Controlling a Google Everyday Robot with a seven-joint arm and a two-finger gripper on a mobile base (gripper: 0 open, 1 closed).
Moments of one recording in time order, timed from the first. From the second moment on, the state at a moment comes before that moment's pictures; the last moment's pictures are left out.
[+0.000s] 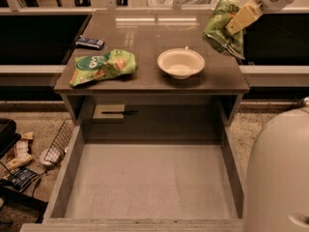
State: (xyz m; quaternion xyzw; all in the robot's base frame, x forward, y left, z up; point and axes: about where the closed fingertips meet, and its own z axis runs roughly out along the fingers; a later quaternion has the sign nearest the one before) arm 0.692 -0.248 0.977 -0.39 0.87 0.07 0.31
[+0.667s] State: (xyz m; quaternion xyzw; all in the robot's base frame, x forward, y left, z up) arm 0.782 -0.202 0.966 -0.35 0.84 0.11 0.40
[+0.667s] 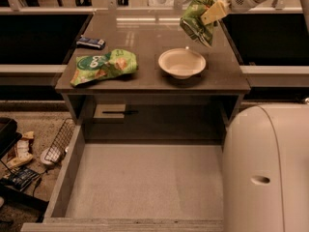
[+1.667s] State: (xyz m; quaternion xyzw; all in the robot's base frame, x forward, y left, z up) arm 0.880 -0.144 0.902 -0.27 0.86 0.13 0.43
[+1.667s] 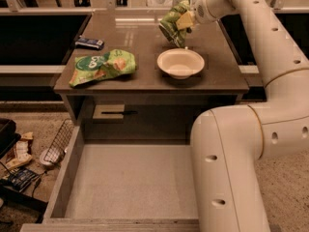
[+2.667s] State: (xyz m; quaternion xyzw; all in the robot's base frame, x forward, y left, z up) arm 0.883 -0.134 0.890 -0.26 0.86 0.14 0.42
